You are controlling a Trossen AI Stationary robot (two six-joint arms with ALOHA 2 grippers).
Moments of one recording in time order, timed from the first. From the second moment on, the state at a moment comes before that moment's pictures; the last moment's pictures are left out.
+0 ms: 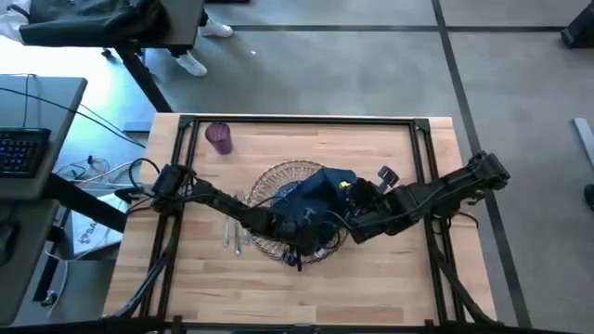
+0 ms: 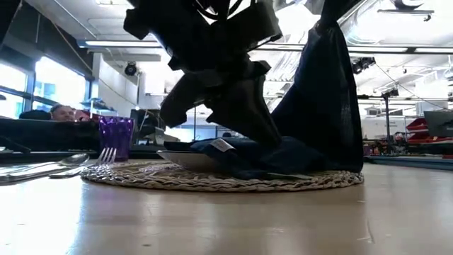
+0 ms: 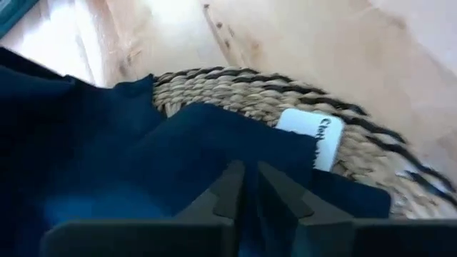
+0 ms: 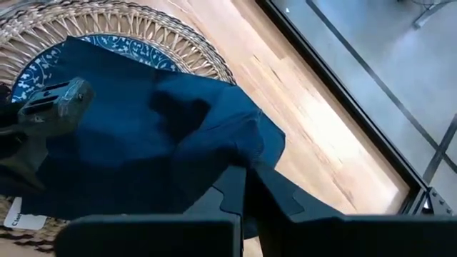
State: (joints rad) left arm -0.29 2.02 1.27 -0.09 -0.25 0.43; right arm 0.42 1.60 1.55 -1.42 0.74 0.97
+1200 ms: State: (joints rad) left arm -0.31 2.07 1.27 -0.01 -0.13 0.55; right arm 0.41 1.60 1.55 -1.39 0.72 0.94
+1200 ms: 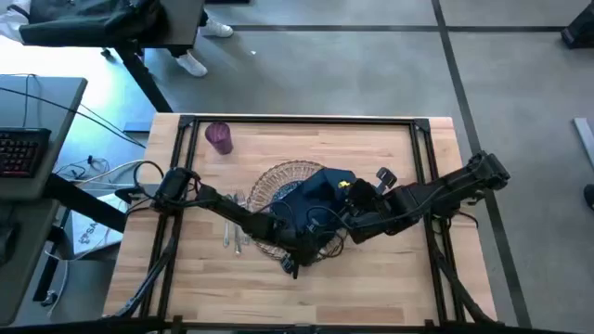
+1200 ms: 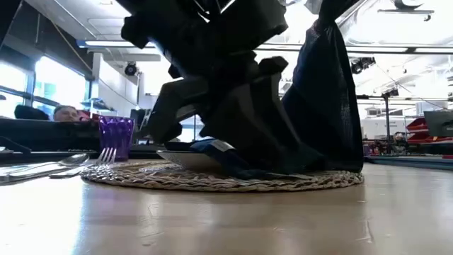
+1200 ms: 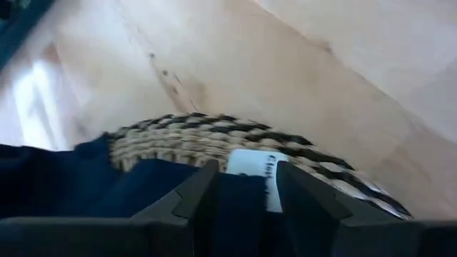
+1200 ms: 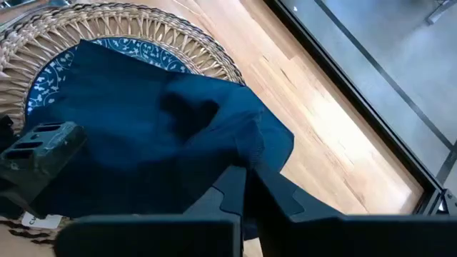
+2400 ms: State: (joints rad) left arm -0.36 1.89 1.27 -0.11 -0.39 0.49; right arm 0.43 1.60 1.55 -1.38 0.70 0.92
